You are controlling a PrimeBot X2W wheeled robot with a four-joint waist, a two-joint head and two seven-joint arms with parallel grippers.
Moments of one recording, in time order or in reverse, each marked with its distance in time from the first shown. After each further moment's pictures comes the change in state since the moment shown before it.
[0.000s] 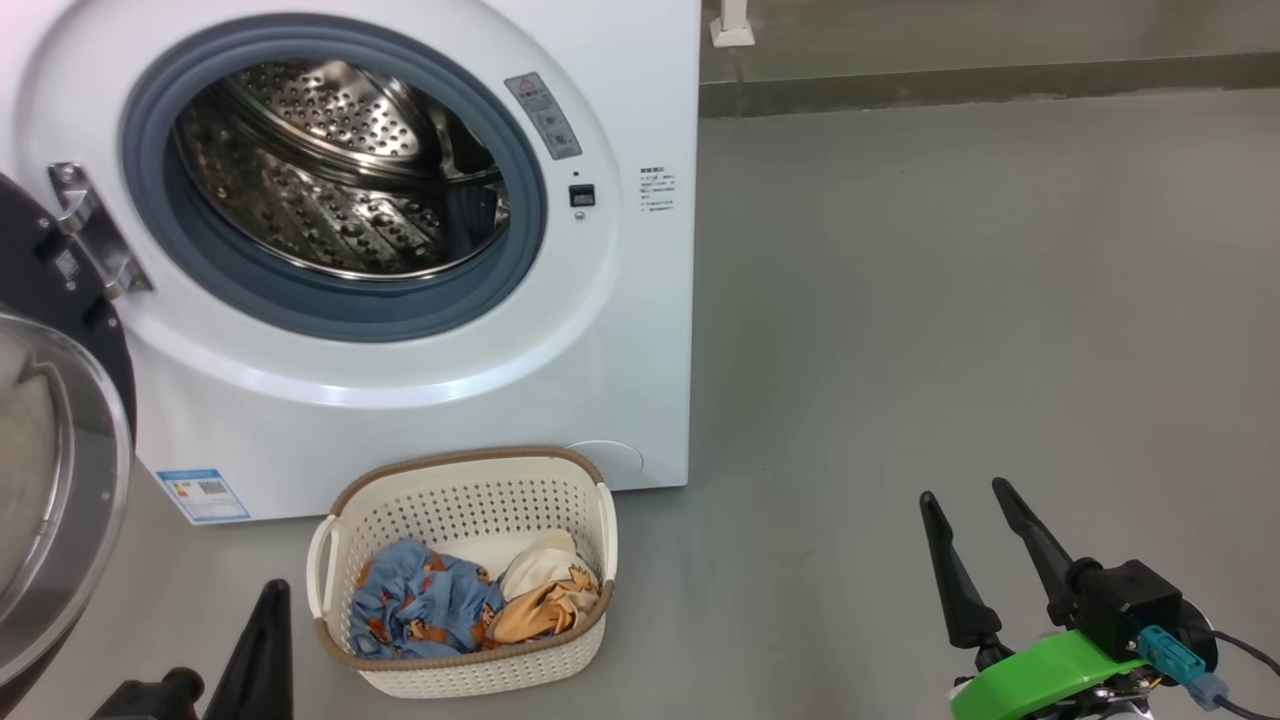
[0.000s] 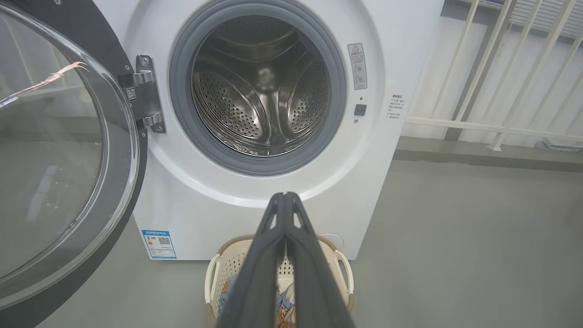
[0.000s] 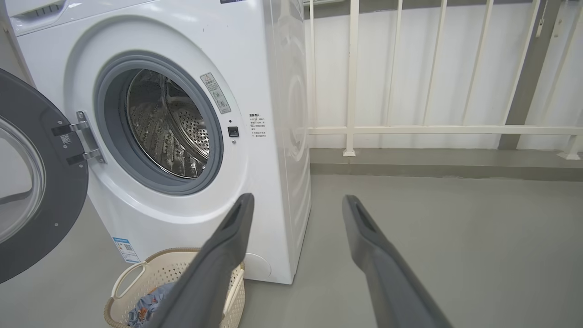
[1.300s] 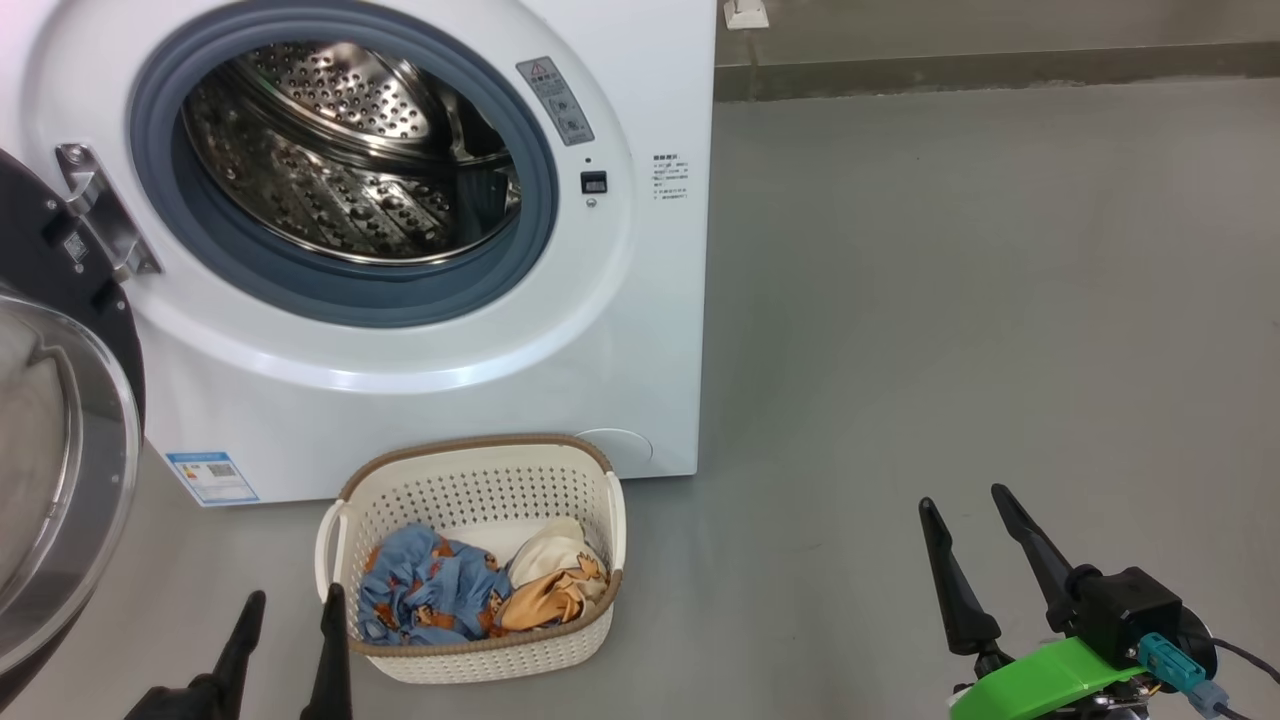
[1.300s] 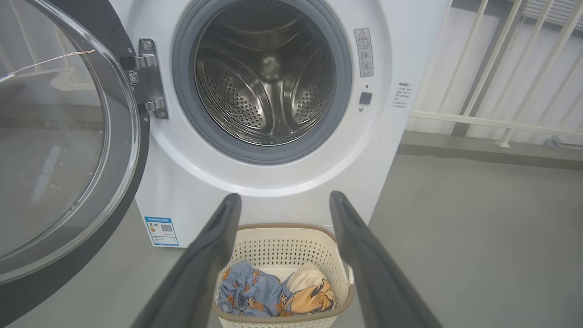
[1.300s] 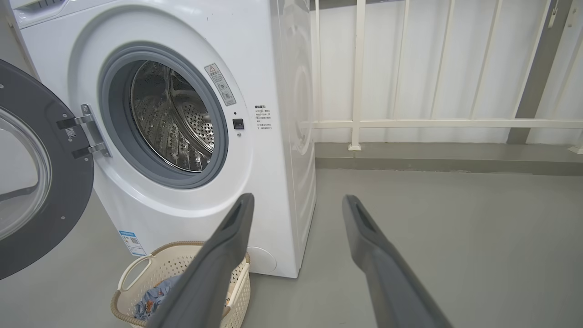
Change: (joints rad) left arm 0.006 -0.020 -0.030 0.017 0.007 0.011 -0.023; right arm 0.015 0.006 -0.006 -0.013 -0.004 0.000 0.000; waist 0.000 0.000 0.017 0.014
